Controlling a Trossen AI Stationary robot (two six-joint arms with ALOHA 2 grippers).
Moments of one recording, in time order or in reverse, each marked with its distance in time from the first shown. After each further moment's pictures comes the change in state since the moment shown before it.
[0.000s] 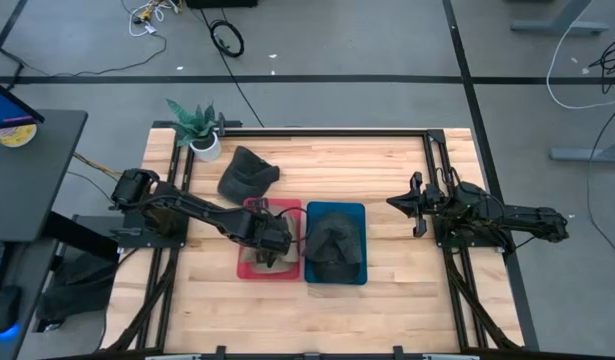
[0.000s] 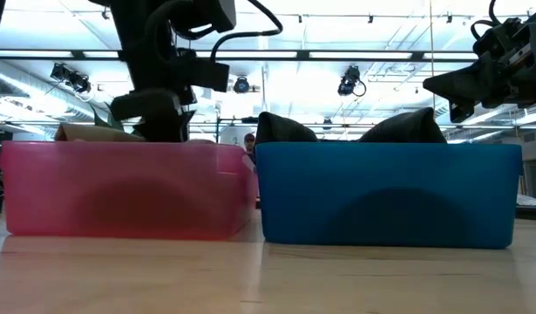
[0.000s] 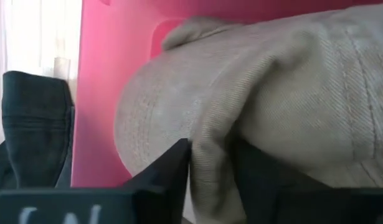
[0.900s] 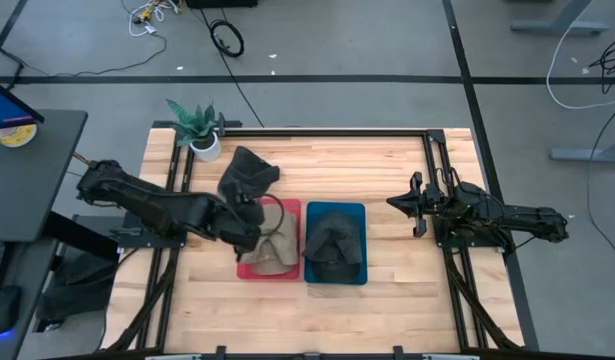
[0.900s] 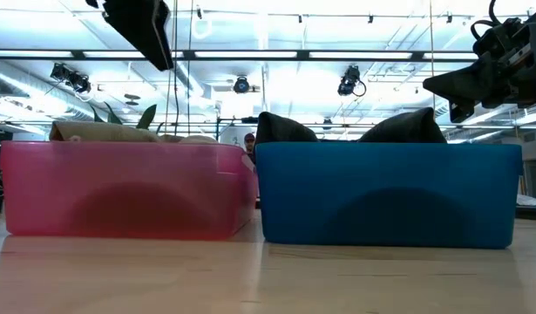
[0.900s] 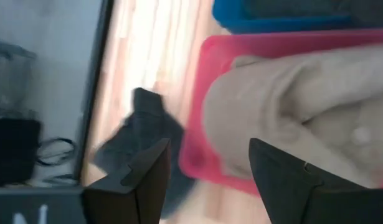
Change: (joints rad) left arm -0.087 -0.308 0.157 -0.342 -0.187 -0.013; right arm 0.000 0.000 0.000 0.000 0.000 0.000
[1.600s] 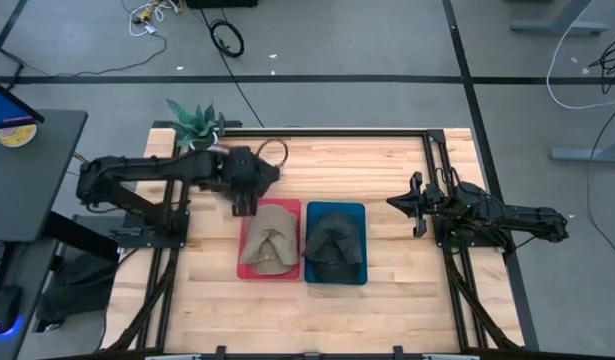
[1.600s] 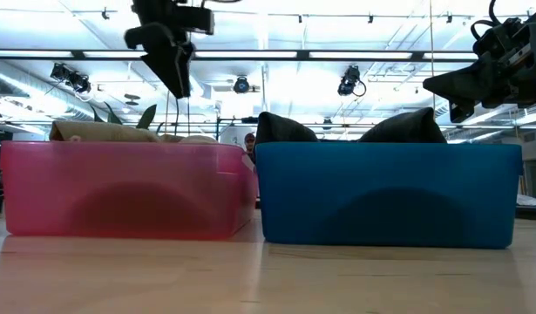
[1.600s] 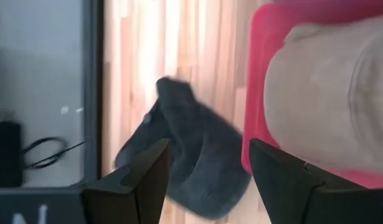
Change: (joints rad) left arm 0.428 -0.021 -0.001 0.078 0.253 0.510; right arm 0.000 0.000 0.000 0.000 0.000 0.000
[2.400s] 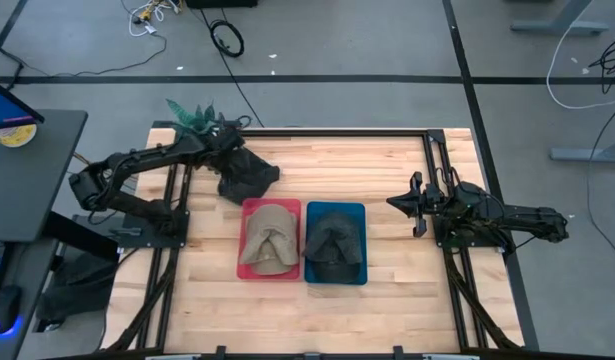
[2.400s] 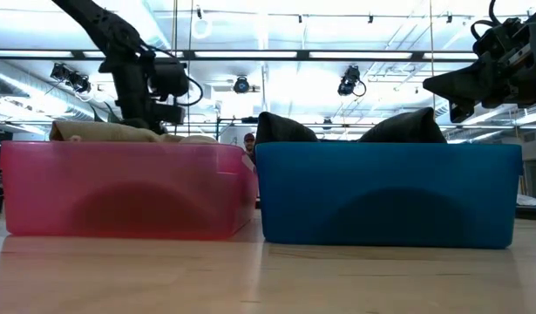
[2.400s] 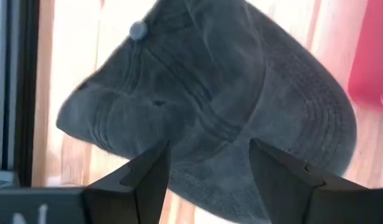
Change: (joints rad) left arm 0.569 -0.043 -0.485 0.409 0.344 0.393; right arm 0.000 0.000 0.000 0.000 0.000 0.000
